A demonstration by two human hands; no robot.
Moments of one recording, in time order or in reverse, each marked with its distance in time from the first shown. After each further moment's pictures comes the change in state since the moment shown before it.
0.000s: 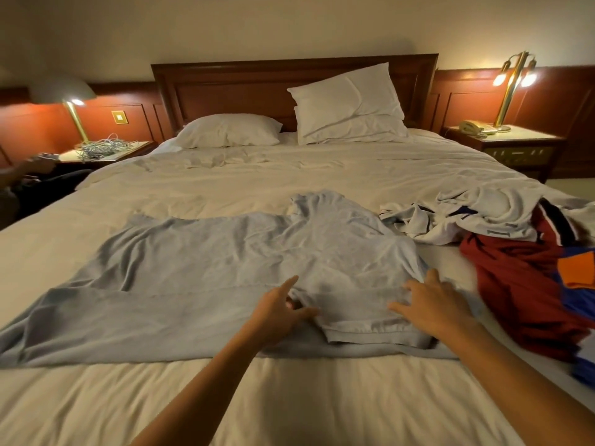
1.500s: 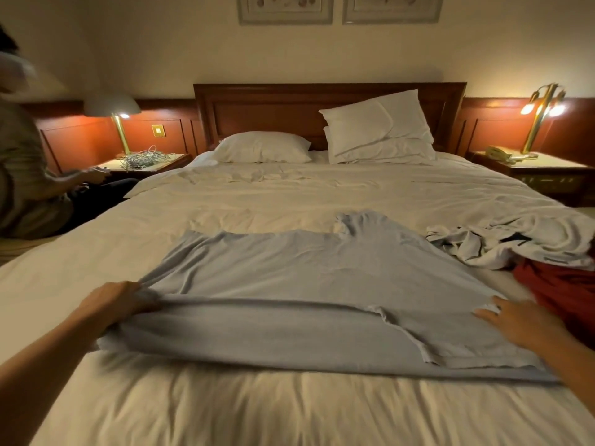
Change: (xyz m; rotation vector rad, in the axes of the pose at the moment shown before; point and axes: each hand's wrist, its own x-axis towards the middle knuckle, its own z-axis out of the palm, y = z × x) left_hand -0.060 -0.242 -0.330 0.497 0.201 -0.427; right_hand 0.011 0.011 -0.013 -0.037 -0.047 0.161
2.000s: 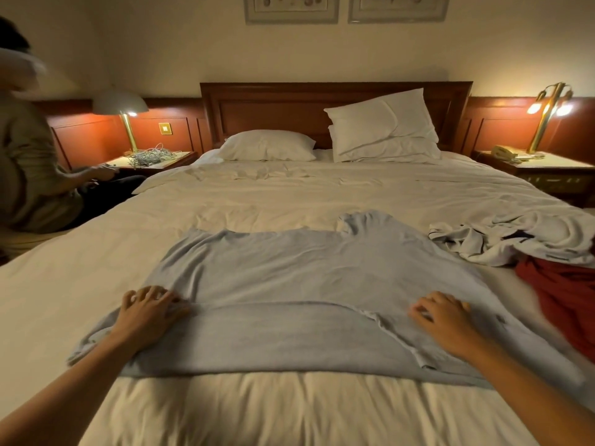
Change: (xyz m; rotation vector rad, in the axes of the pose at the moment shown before) left_hand -0.039 0.018 0.057 0.335 0.148 0.244; right_hand -0.028 -0.090 0.047 0.191 0.232 -0.401
